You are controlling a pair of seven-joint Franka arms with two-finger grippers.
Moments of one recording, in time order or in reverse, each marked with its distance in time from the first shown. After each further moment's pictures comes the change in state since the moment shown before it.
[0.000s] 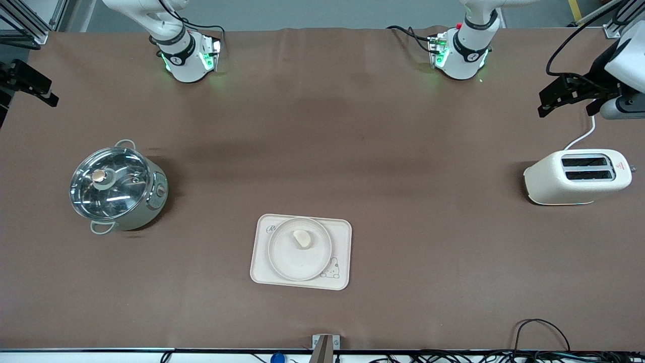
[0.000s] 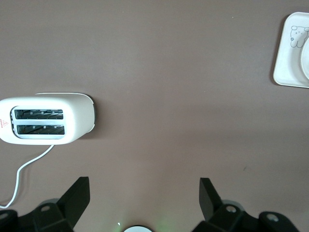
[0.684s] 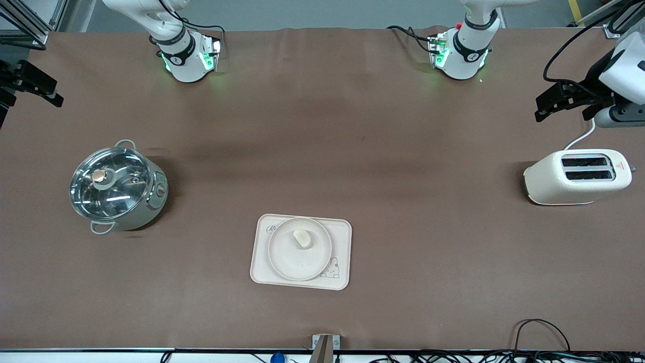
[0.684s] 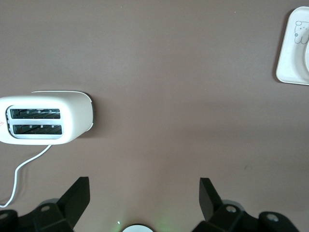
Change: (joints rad) left arm -0.002 0.030 -0.001 0.000 0.000 0.002 0.000; right arm 0.004 0.000 0.007 -0.008 0.010 0.000 -0.001
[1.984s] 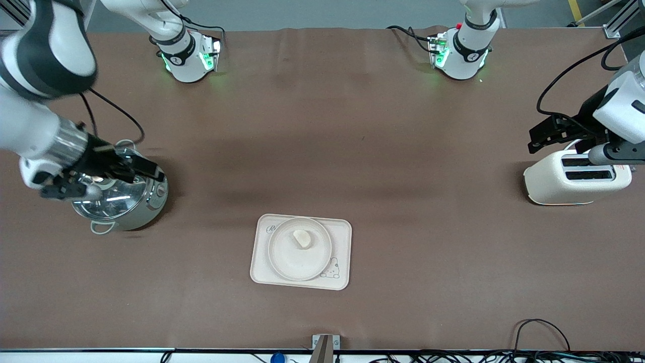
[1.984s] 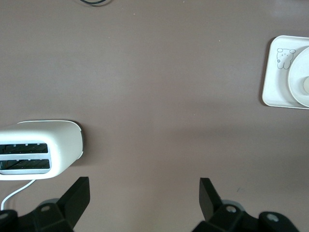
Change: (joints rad) left arm -0.011 0.145 -0.013 0.147 0.000 0.059 0.001; right arm 0.116 0.290 0.013 -0.197 0.387 0.524 0.078
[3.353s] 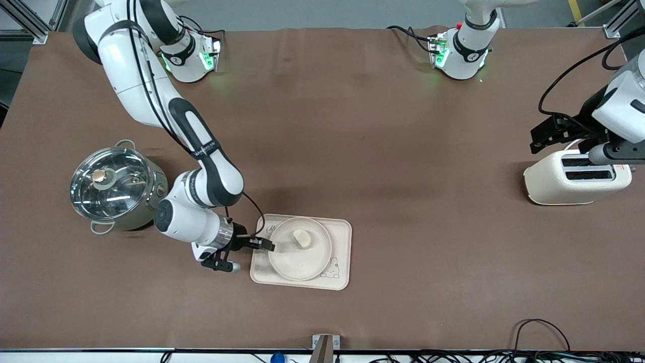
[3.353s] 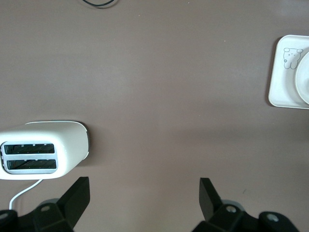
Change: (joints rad) left arm 0.004 0.000 -0.011 0.002 0.029 -0.002 0.000; right arm 0.148 0.710 0.145 0.348 0.157 0.499 0.060
